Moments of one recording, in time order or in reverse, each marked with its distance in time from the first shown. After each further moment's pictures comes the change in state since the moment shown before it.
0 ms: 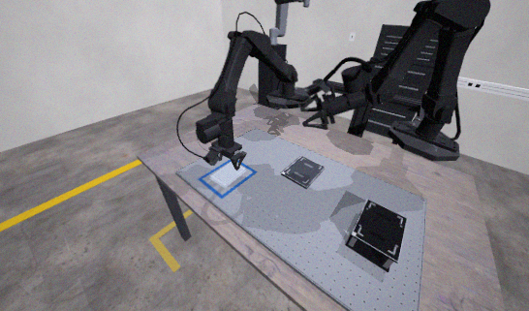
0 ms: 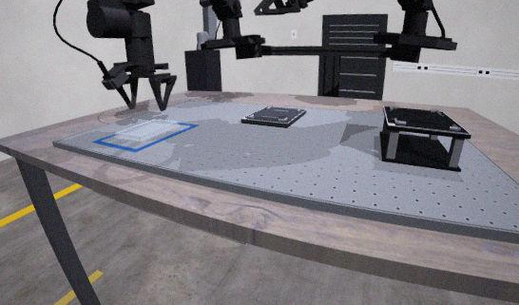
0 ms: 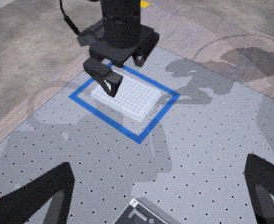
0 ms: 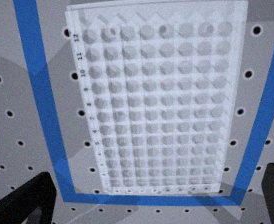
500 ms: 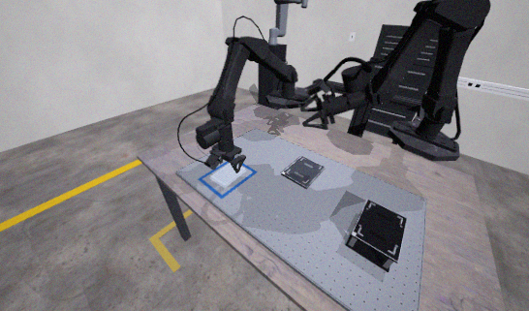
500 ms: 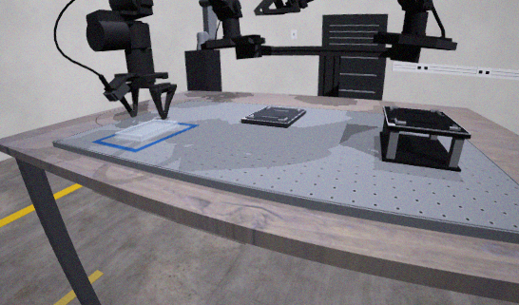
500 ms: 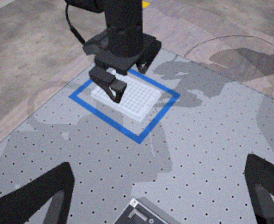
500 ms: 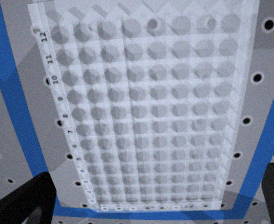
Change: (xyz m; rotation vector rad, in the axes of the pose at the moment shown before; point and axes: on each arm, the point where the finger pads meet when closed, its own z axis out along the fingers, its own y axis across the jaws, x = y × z) left arm 0.000 0.000 0.000 0.000 0.000 0.000; right arm 0.005 -0.005 0.021 0.000 0.033 0.005
